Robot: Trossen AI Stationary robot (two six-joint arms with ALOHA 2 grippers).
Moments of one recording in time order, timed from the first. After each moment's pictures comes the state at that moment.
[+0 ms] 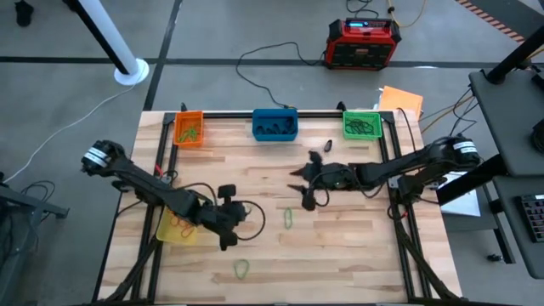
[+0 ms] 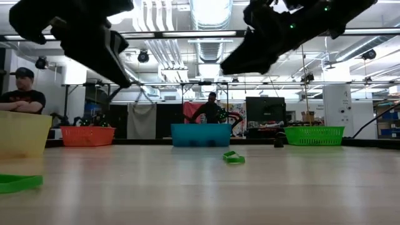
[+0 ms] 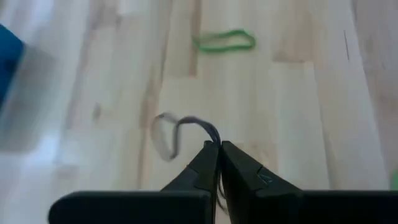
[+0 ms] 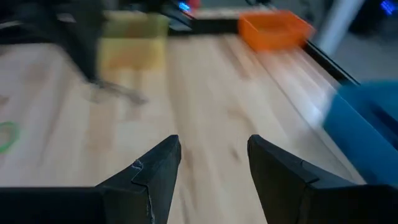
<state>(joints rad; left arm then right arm) -0.47 1.45 0.89 -0.43 -0.45 -0.33 0.07 1.43 0.73 0.27 0.25 0.08</state>
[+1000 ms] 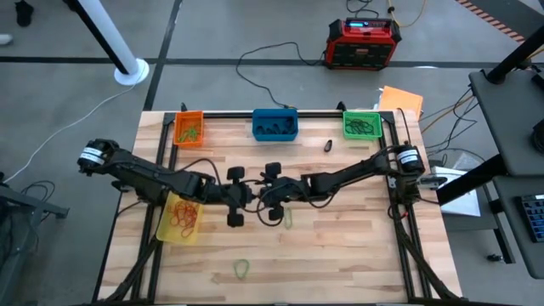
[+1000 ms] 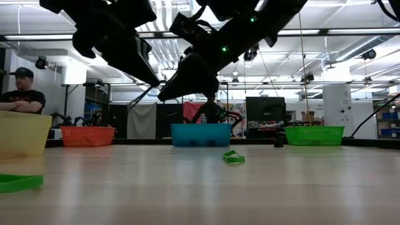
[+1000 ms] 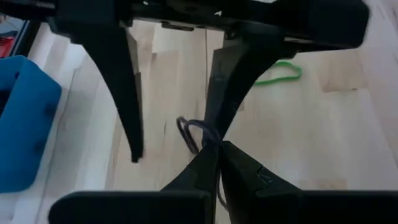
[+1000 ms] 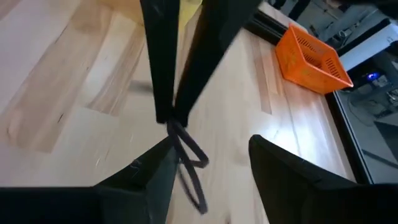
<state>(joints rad) -0.23 1.39 0.83 -0.25 -0.34 -0.01 0.10 1.95 1.23 0.17 0.30 -0.38</state>
